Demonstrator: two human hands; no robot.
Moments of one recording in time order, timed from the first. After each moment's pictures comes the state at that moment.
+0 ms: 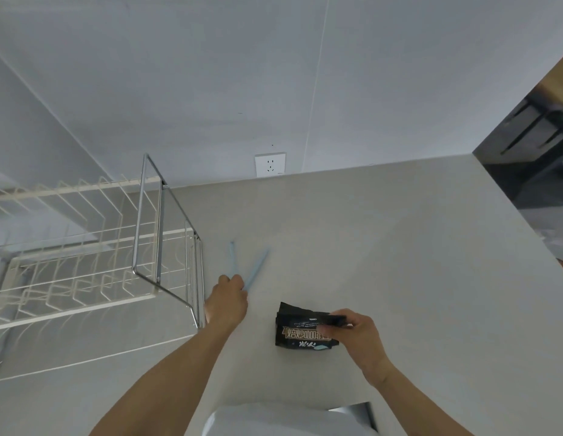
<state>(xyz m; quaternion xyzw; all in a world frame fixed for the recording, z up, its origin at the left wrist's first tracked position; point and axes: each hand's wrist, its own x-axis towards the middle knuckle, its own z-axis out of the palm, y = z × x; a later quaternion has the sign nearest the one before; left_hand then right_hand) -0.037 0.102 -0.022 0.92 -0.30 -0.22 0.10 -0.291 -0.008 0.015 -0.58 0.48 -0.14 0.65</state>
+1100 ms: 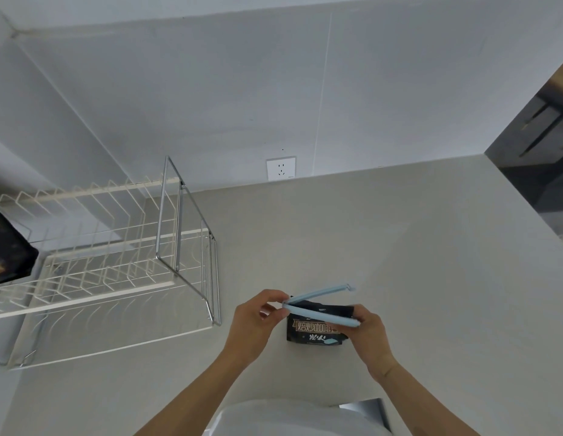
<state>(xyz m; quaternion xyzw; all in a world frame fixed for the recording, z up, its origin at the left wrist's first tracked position) -0.106 0.142 0.053 0.77 -0.34 -0.30 0.46 -0.294 0.000 0.004 -0.60 0.49 -0.17 0.60</state>
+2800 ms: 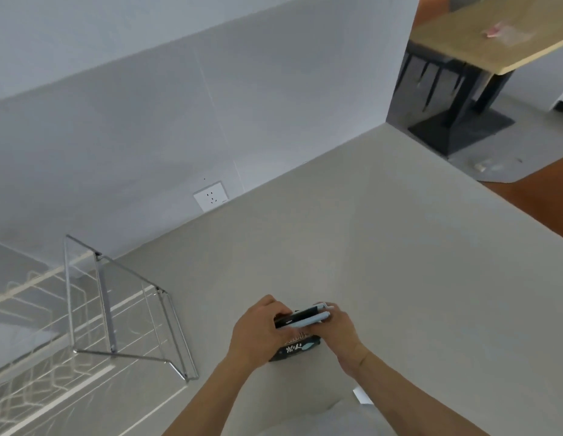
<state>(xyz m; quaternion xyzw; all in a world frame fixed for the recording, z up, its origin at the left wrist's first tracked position) -0.127 0.070 0.072 0.75 -0.58 -0.28 0.17 -0.292 0.009 0.007 -0.52 0.56 -0.19 0.62</state>
